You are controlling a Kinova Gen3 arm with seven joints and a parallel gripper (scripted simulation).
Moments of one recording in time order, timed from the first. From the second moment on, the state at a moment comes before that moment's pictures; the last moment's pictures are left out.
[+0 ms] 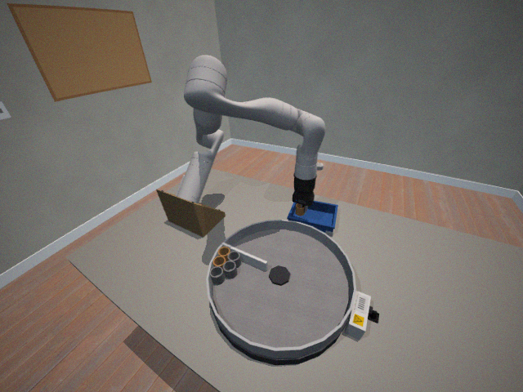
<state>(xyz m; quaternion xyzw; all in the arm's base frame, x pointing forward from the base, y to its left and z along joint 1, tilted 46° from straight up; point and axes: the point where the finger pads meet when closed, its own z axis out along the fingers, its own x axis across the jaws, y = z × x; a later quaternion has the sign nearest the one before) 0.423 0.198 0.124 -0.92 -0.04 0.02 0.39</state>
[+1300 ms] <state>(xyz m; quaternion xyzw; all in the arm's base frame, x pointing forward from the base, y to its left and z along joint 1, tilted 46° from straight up) 0.421 0.210 0.112 -0.92 -0.05 0.02 0.39</state>
